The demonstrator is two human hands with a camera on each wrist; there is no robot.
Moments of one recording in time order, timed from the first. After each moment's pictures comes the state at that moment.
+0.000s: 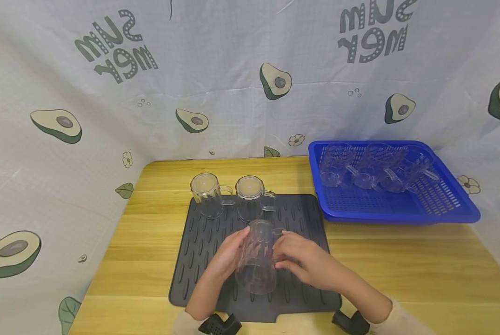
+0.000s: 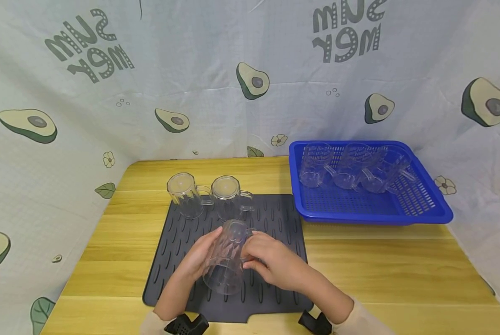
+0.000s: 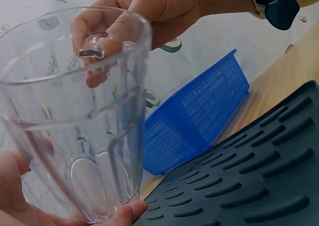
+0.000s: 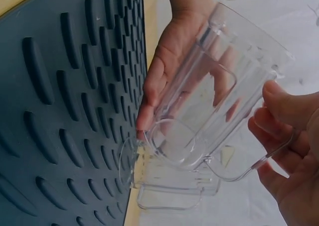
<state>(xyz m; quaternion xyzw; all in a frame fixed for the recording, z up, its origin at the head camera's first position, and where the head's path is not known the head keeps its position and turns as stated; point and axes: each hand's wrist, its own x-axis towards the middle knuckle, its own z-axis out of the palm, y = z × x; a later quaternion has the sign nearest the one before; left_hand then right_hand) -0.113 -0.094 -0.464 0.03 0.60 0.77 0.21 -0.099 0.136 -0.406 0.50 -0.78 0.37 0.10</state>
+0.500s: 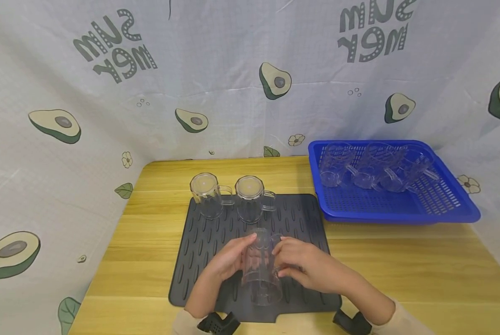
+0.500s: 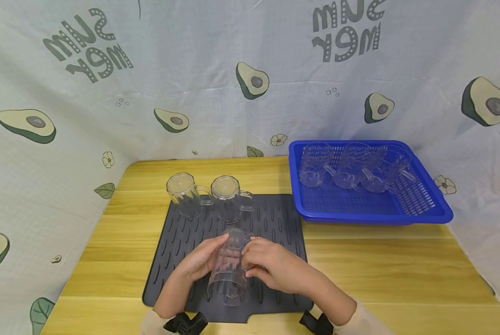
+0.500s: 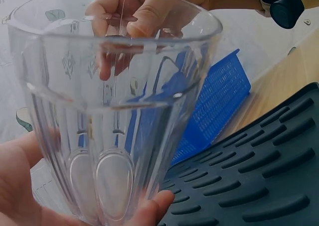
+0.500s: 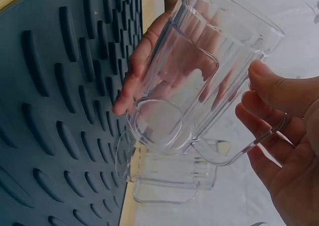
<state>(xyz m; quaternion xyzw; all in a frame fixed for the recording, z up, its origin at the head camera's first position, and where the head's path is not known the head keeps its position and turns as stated) -0.117 -0.095 -0.469 0.04 0.60 0.74 0.30 -0.098 0.142 -0.405 0.52 -0.77 0.36 0.03</state>
